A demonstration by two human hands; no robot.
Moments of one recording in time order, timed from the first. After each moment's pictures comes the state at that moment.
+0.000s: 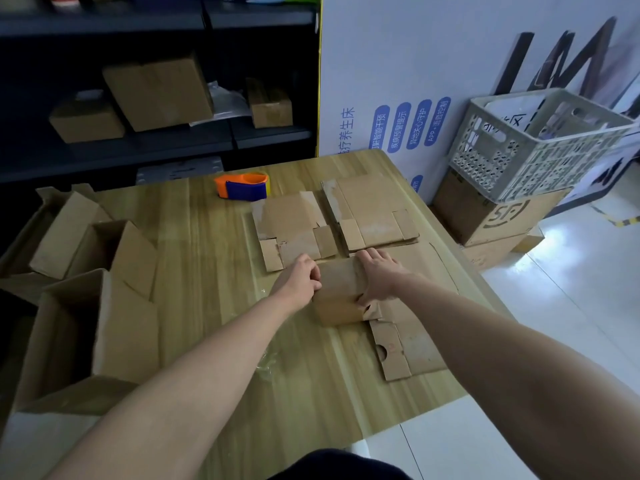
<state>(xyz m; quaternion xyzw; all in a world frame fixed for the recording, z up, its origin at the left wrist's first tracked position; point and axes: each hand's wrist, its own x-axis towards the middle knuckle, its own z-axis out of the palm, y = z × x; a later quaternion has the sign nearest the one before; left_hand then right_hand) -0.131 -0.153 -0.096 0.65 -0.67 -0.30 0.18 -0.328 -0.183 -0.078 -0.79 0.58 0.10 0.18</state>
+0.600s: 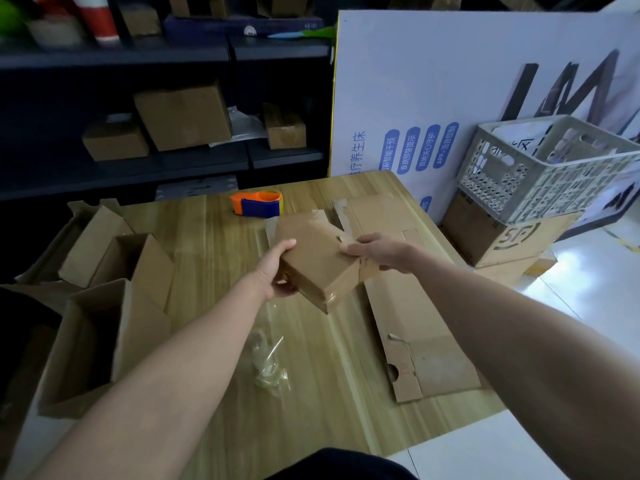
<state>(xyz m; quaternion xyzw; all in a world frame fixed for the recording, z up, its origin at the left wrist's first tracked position) -0.074 -0.174 -0.050 0.61 -0.19 -0.67 0.38 -0.300 -0.223 -0.012 -0.61 0.60 -0.07 0.51</state>
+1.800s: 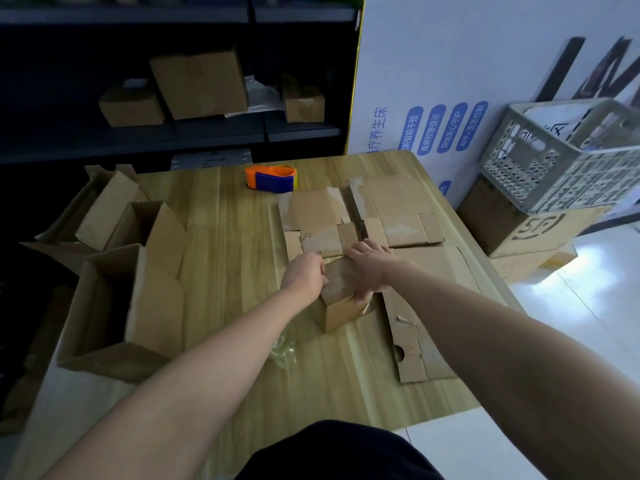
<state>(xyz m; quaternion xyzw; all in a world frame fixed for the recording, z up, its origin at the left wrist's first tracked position) -0.119 -0.134 -0.075 0.73 -0.63 -0.24 0.15 -0.273 -0.195 -0.068 -0.84 0.48 0.20 0.12</state>
